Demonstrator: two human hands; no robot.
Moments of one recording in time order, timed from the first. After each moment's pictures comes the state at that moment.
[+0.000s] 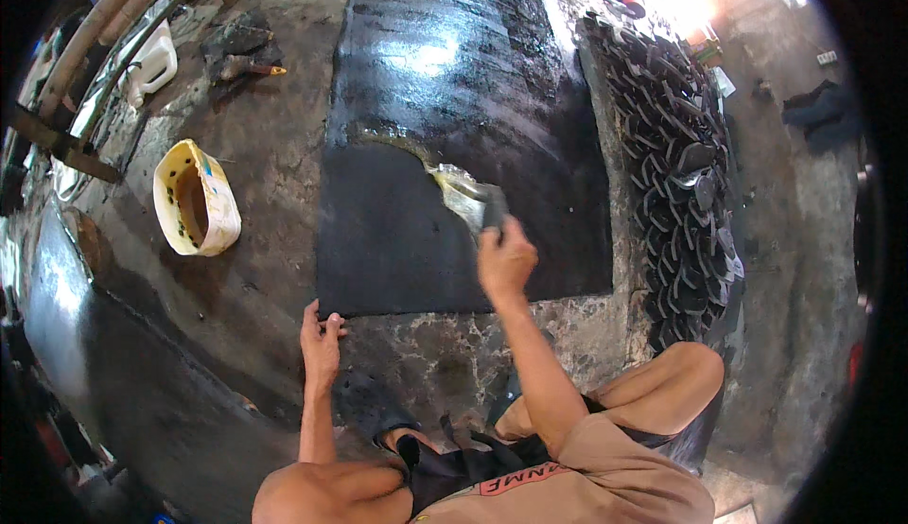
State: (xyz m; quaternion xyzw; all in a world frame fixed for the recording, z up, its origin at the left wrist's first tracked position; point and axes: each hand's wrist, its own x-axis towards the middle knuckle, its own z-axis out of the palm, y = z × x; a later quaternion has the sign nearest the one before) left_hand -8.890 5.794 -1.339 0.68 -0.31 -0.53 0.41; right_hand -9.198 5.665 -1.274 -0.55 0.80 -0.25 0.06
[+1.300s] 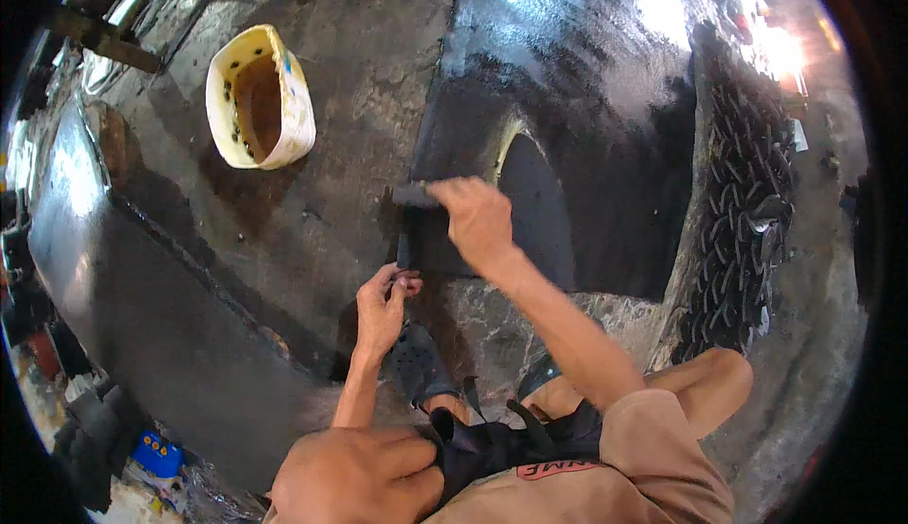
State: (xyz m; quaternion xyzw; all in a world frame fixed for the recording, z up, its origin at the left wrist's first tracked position) left_hand -8.886 5.806 -1.316 0.65 -0.27 -0.58 0.41; right_hand -9.044 5.641 -1.297 -0.85 0.48 -0.17 0.15
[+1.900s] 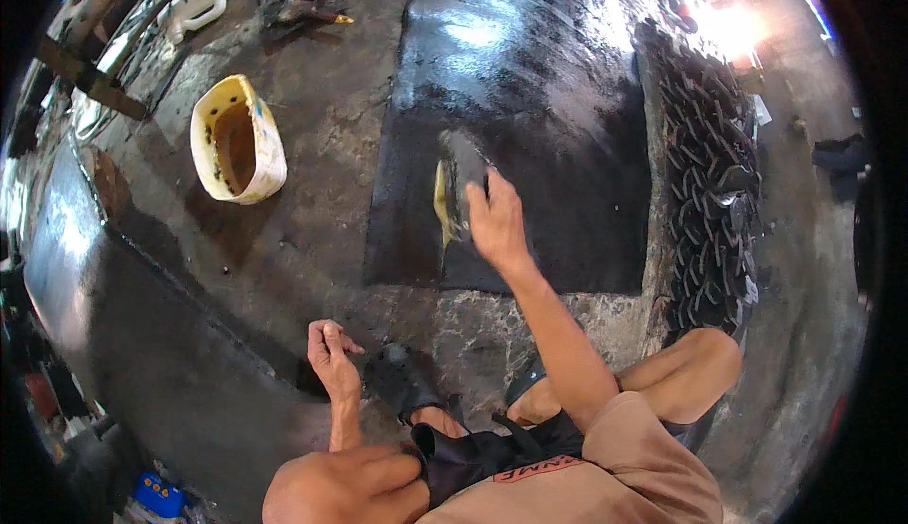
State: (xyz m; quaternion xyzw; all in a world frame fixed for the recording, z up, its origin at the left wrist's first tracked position) left_hand -8.877 5.857 -1.290 0.68 -0.18 -0.42 0.57; right_hand -9.091 5.627 -1.238 -0.64 0.65 -0.29 0.30
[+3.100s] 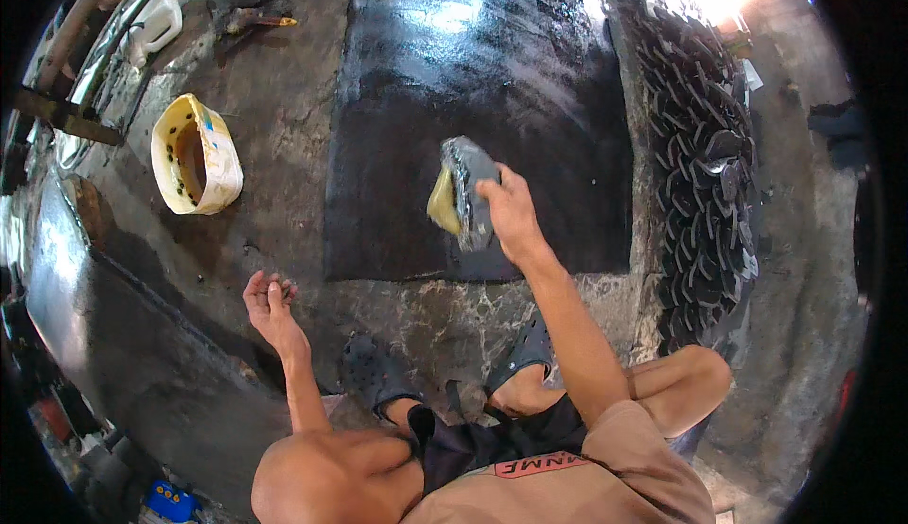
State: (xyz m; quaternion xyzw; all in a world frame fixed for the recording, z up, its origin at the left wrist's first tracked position) left_hand -8.854 5.799 -1.318 0.66 -0.14 -0.39 0.63; right_hand -9.190 5.635 -1.245 -0.41 0.65 -0.36 0.53
